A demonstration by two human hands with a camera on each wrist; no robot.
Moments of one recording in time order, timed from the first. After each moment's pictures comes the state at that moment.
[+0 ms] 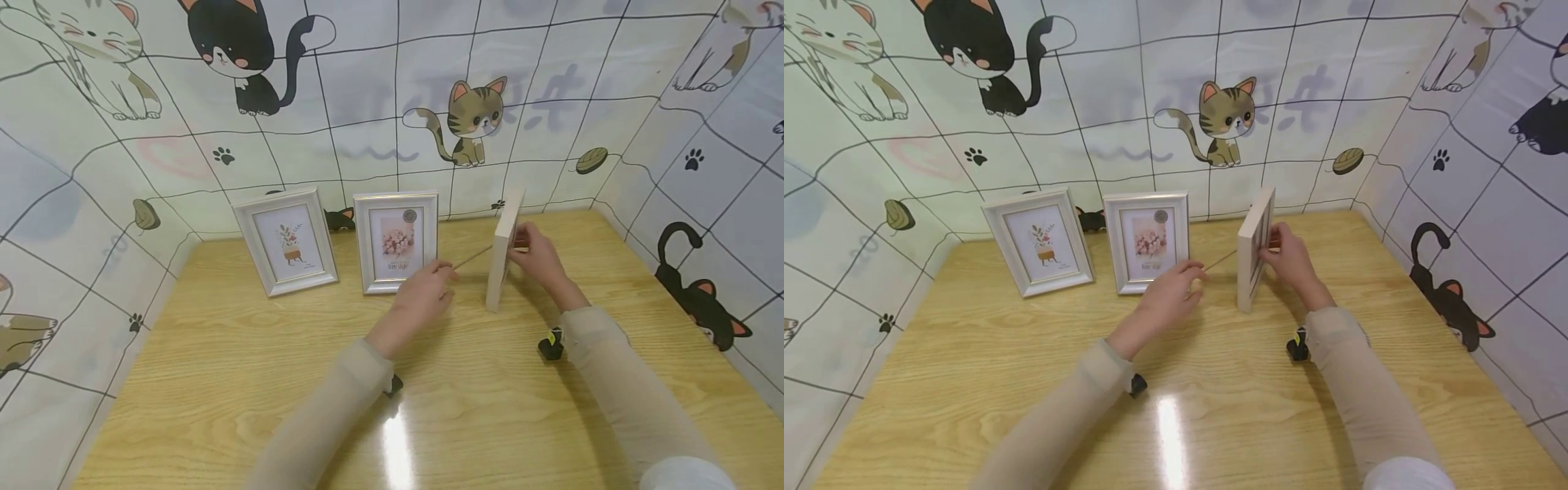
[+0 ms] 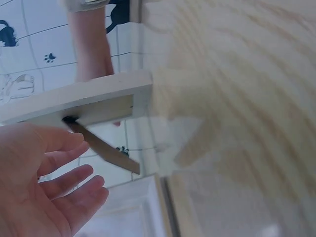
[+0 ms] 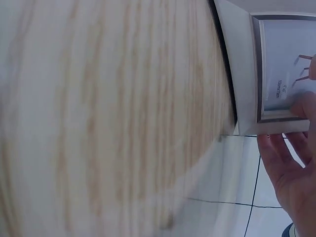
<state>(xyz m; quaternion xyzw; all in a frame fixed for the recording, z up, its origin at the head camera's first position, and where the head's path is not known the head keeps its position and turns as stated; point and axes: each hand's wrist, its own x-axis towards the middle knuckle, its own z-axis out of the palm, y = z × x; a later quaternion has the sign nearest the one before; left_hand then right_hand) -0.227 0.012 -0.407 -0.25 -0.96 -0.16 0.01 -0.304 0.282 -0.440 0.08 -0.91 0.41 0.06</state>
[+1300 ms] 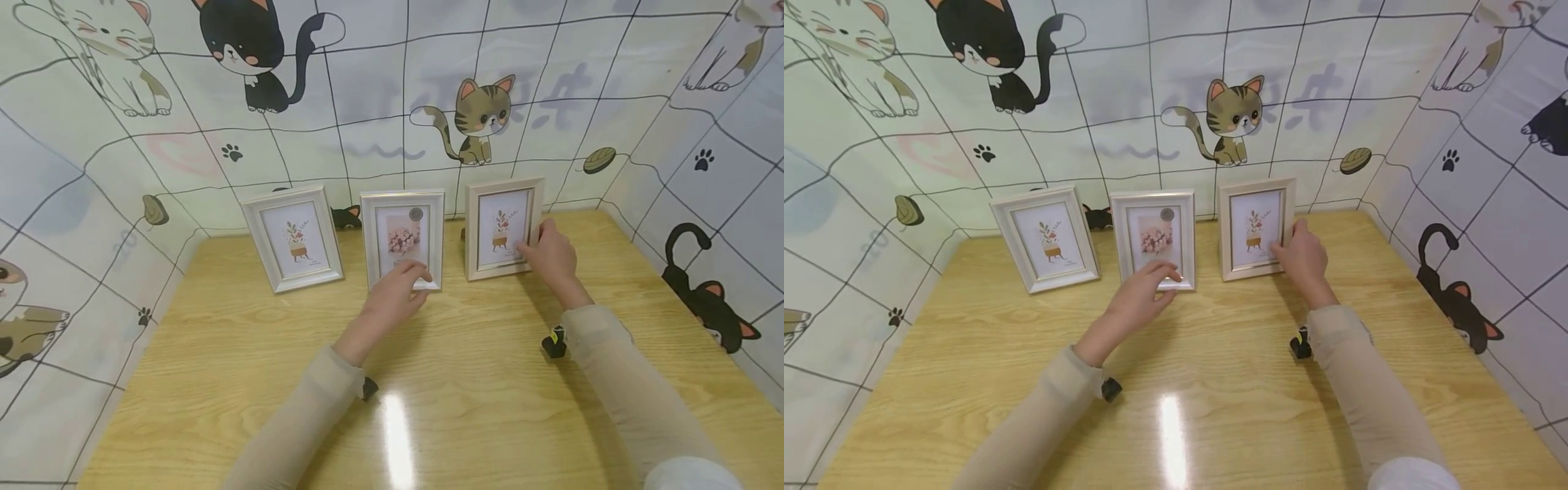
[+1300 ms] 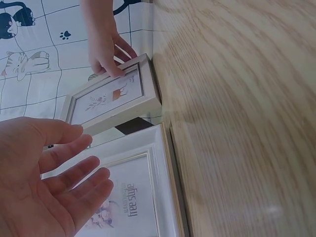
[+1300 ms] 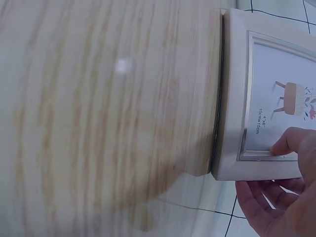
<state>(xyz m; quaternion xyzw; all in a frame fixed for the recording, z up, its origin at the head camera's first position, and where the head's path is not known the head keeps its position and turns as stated) -0.212 -0.044 -0.398 -0.23 -0.95 -0.22 0.03 -0.297 0.273 -0.422 -0.08 -0.96 0.26 0.08</state>
